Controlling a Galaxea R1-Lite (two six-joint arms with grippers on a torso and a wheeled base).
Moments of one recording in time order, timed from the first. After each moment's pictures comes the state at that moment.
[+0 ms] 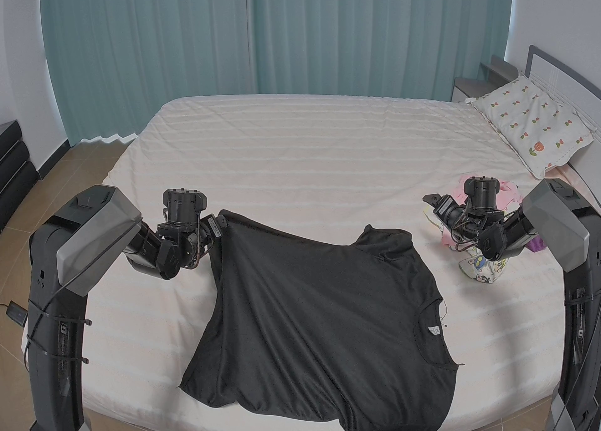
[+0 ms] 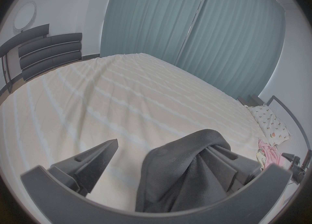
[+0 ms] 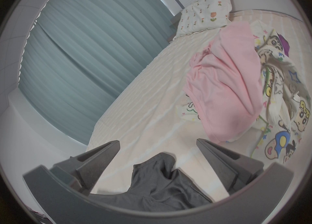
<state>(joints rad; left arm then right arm) -0.21 2.46 -1.37 -0.62 0.27 -0.55 0.08 2.47 -1.39 -0.70 0.01 0.79</state>
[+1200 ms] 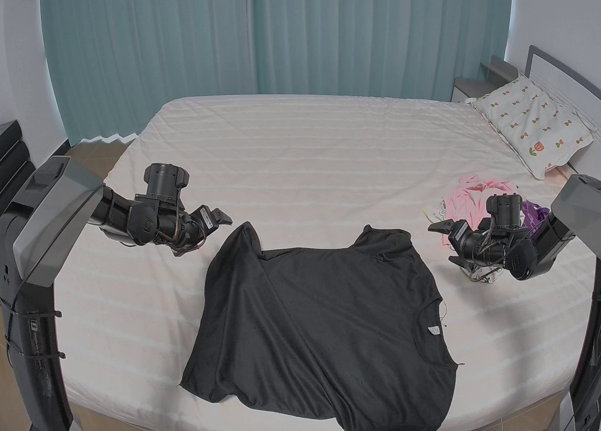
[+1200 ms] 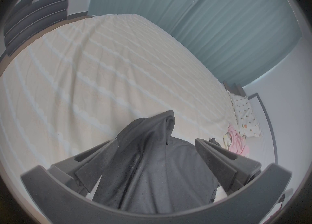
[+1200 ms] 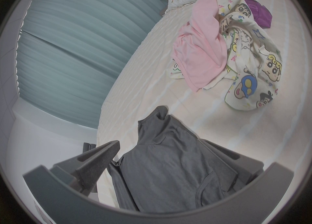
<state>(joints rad) -0.16 2.29 -1.42 -0.17 -0.14 -0.68 0.06 2.24 -0.97 -0.72 0.24 0.86</state>
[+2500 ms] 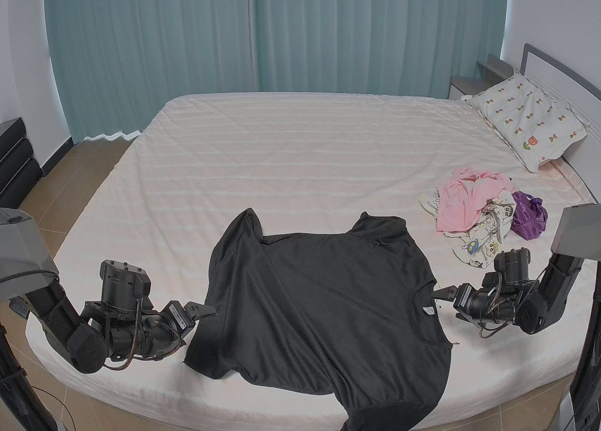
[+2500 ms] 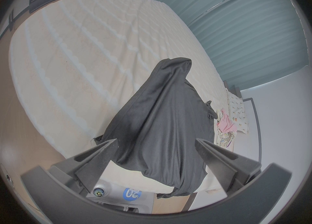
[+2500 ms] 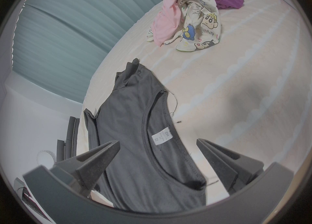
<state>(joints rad) -0.26 1.93 -0.35 -0.83 -0.15 -0.95 0.07 2.22 -0.50 -0.97 0.27 0.67</state>
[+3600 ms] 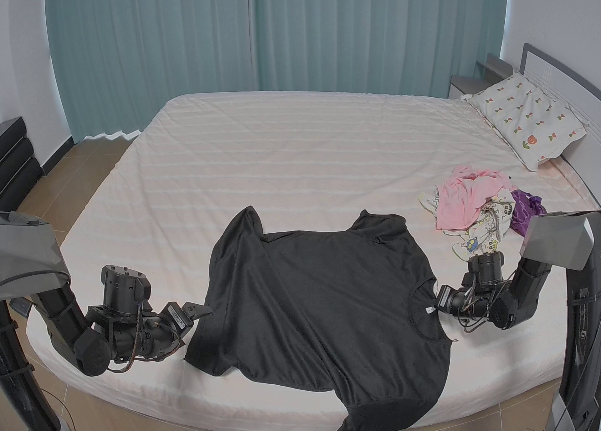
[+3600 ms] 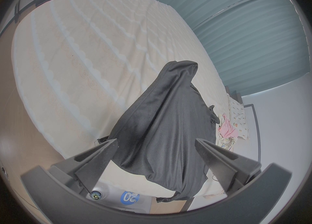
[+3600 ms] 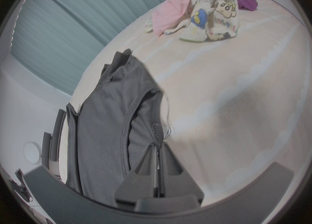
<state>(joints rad) -0.24 2.01 -0.32 -0.94 -0.15 -0.99 0.10 2.43 -0.73 -0.93 0.17 0.58</state>
